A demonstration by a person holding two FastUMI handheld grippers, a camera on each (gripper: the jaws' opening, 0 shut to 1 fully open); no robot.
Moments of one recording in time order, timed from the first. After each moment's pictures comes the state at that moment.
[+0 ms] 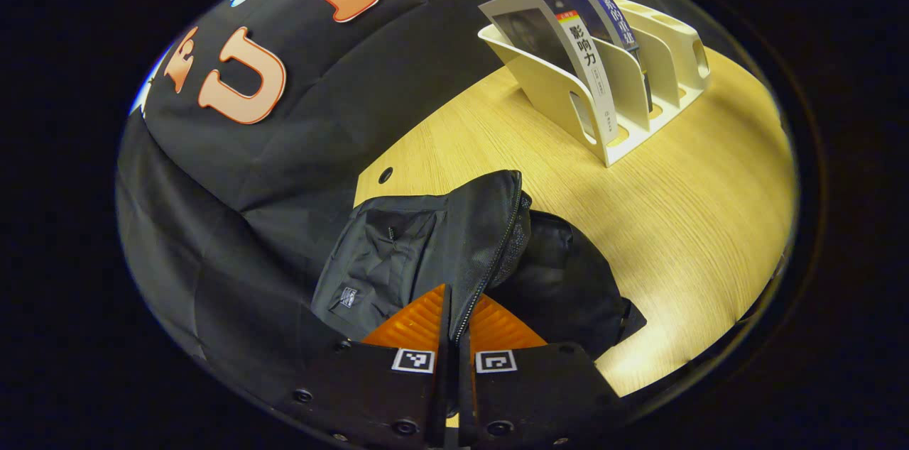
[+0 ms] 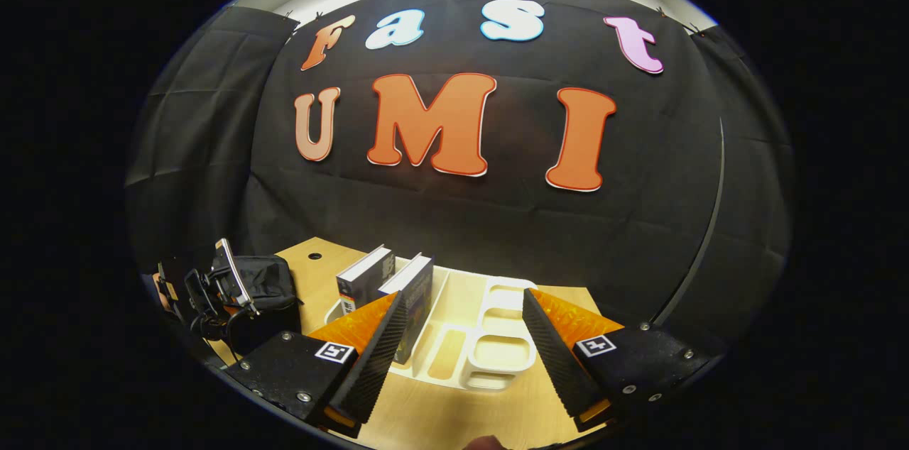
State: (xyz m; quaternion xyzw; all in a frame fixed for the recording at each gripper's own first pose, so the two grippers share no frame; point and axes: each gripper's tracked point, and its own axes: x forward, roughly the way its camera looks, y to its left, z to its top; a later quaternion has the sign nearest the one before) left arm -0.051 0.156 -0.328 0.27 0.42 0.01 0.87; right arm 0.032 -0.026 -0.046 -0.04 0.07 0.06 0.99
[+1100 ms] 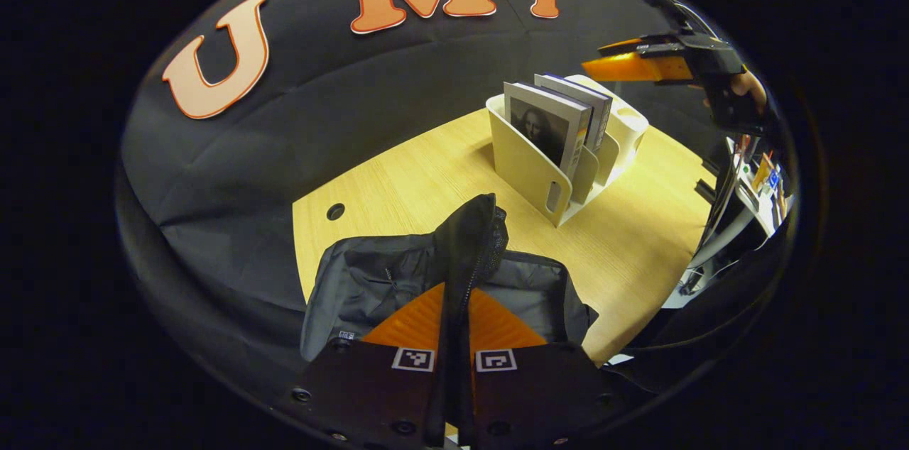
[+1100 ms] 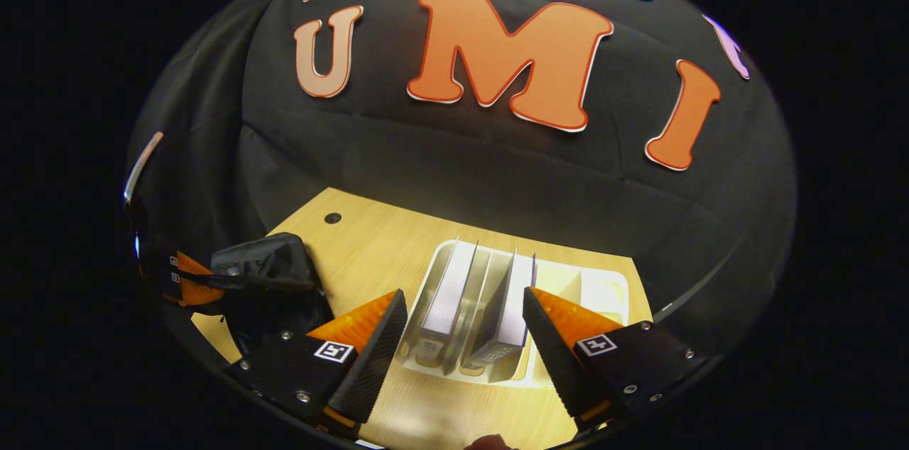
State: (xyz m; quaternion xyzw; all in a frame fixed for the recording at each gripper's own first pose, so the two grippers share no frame) left arm -0.007 0.218 -0.225 0.12 0.42 -0.22 0.88; right arm 0.146 0.138 -0.064 -0.08 0.28 0.07 0.96
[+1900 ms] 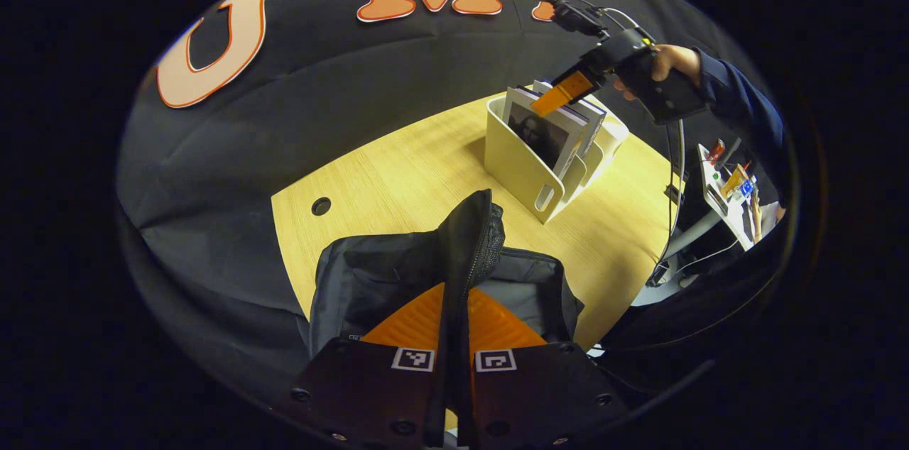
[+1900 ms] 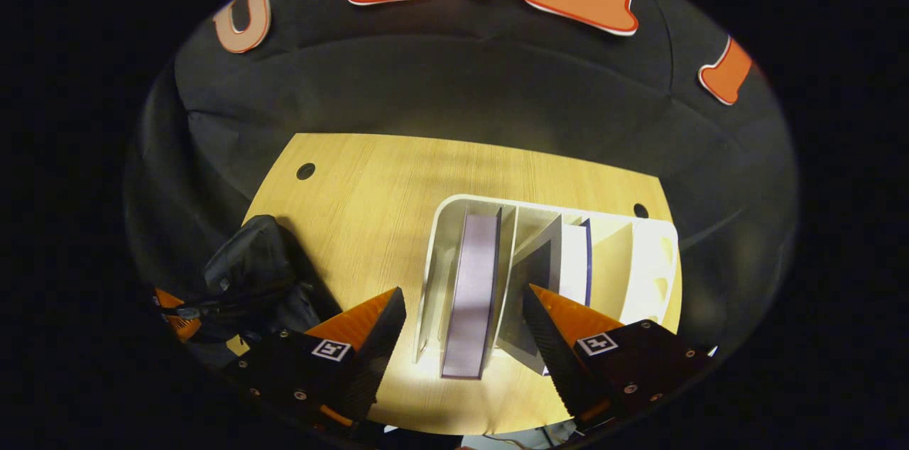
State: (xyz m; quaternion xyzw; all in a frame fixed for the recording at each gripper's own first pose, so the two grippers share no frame) left arm 0.016 0.253 -0.206 0.09 0.45 -0.27 0.84; right arm 0.208 0.154 -0.135 -0.01 0.50 0.03 0.87
